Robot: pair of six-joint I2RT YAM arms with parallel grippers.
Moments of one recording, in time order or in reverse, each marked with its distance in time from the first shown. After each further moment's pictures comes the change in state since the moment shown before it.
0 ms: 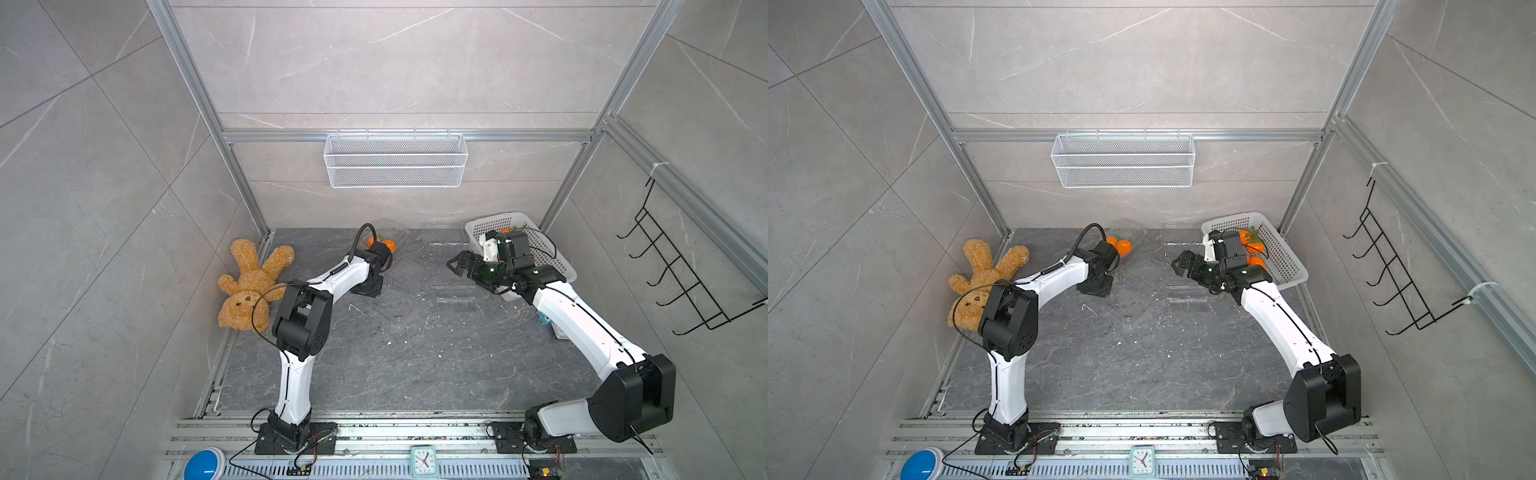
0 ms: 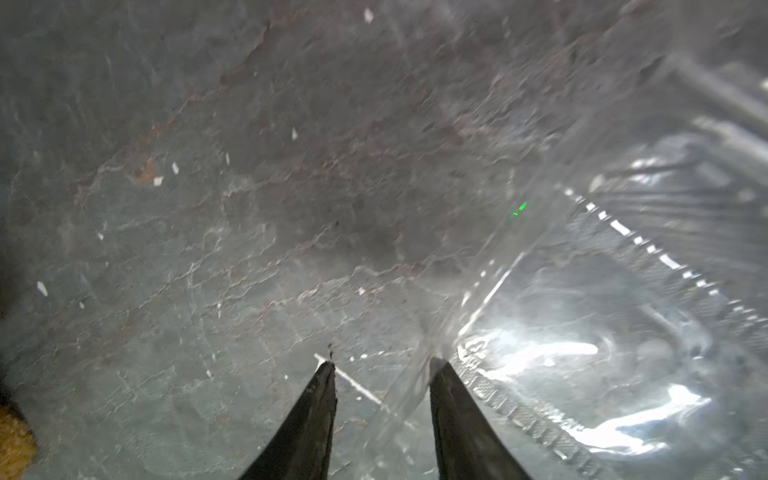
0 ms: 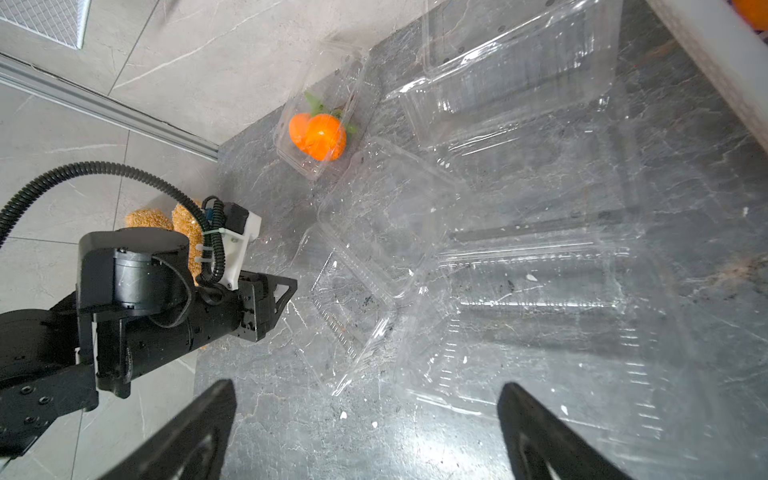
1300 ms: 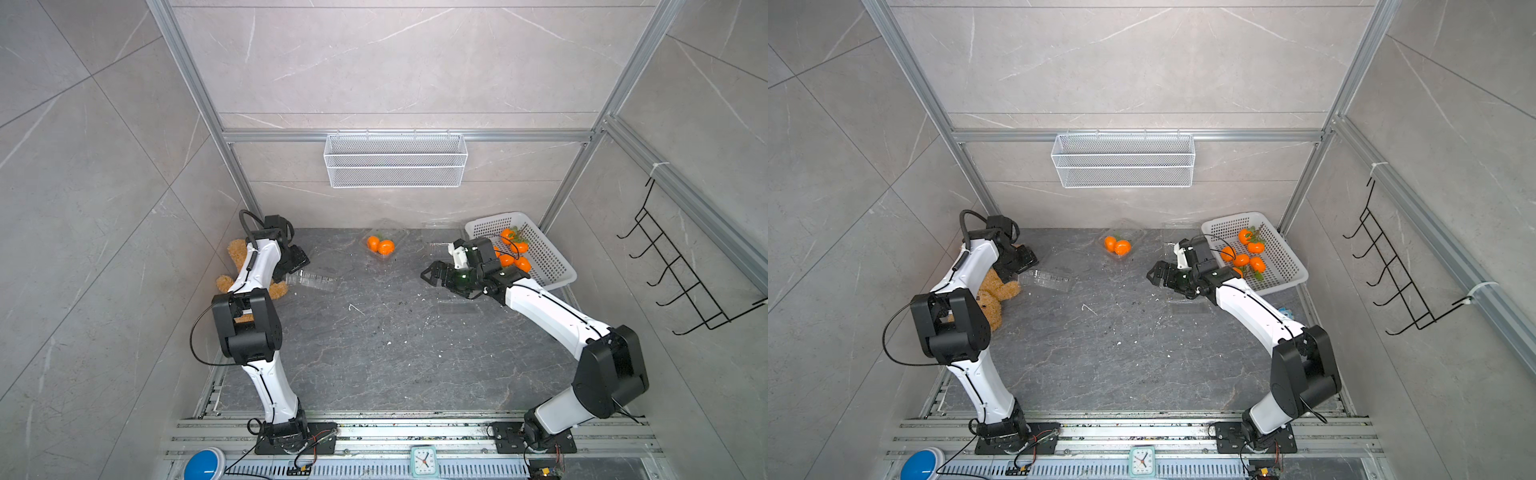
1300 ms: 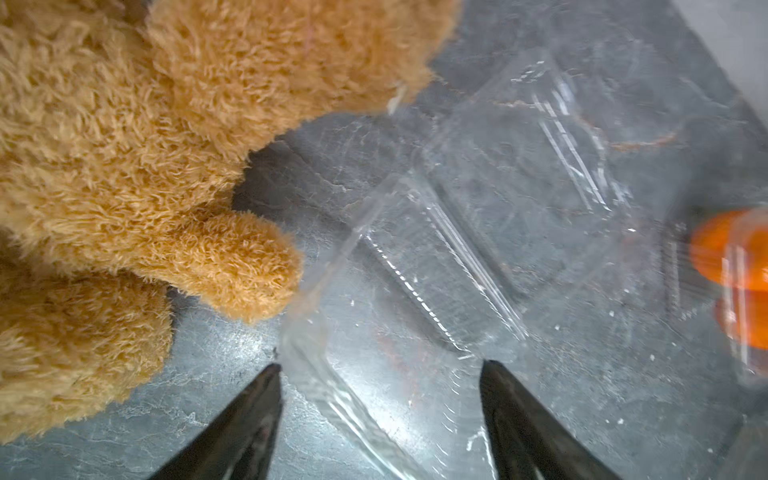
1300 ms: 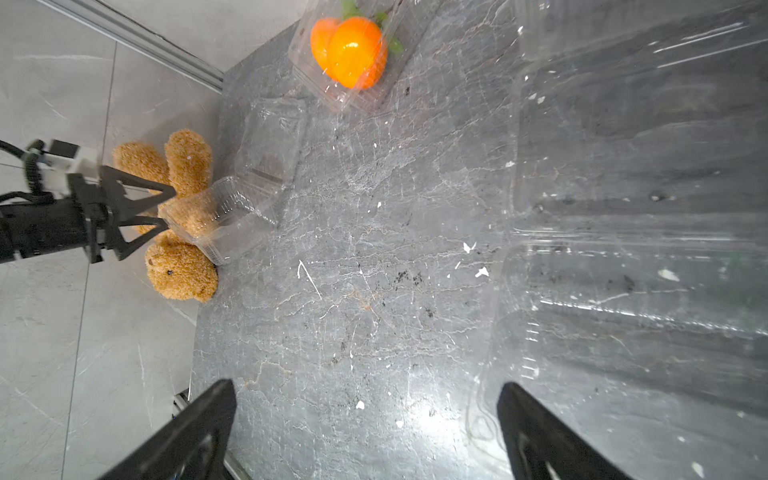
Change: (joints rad) left arm 0.559 -0.137 0.139 -0.068 0.281 -0.187; right arm 0.163 0.173 0.015 0.111 -0.016 0.022
